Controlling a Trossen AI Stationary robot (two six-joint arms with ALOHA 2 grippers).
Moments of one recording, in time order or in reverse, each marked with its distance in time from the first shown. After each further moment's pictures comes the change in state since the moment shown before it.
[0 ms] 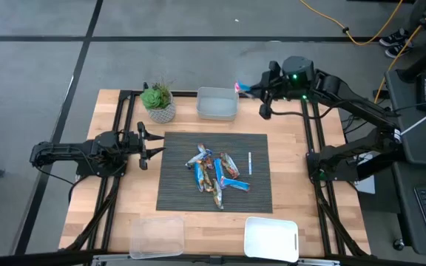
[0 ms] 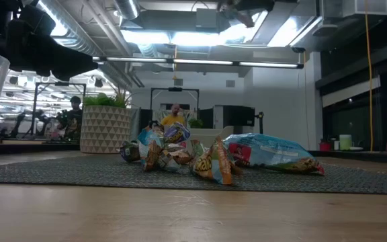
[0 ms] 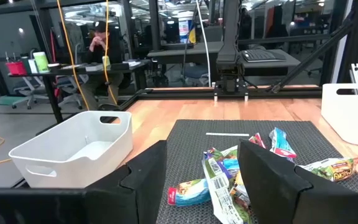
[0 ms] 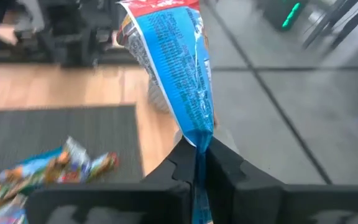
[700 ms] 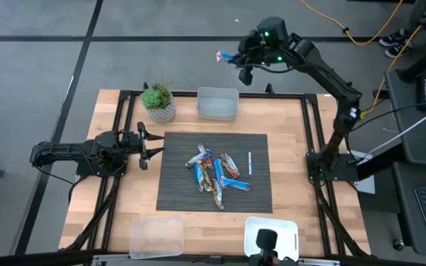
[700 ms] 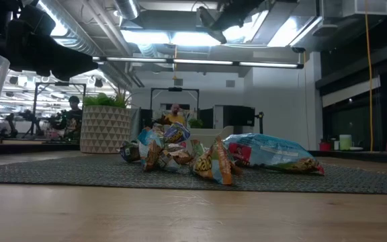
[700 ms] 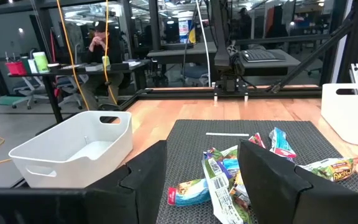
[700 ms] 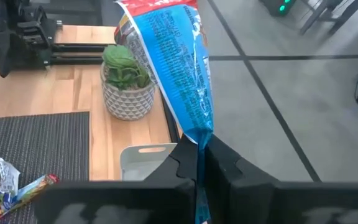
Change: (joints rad) left arm 0.000 0.000 0.000 0.000 0.000 0.000; right arm -0.228 0.480 0.592 -0.192 -0.184 -0.139
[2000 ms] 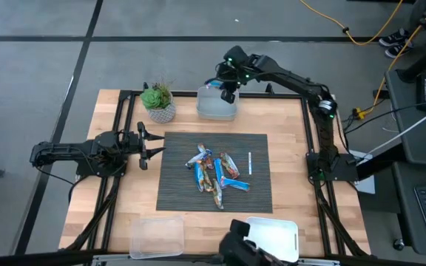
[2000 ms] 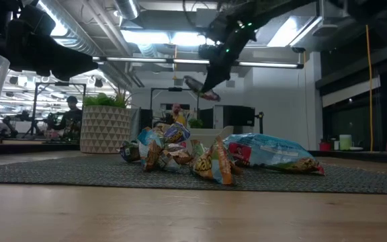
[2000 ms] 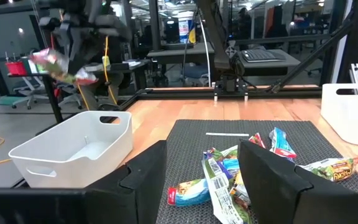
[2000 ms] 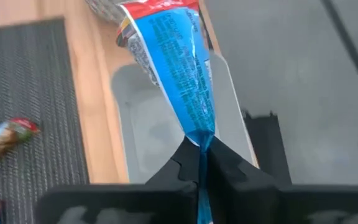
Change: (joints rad) left arm 0.000 0.000 0.000 0.000 0.000 0.000; right arm 0.021 0.262 -0.144 -0.001 0.091 0.056
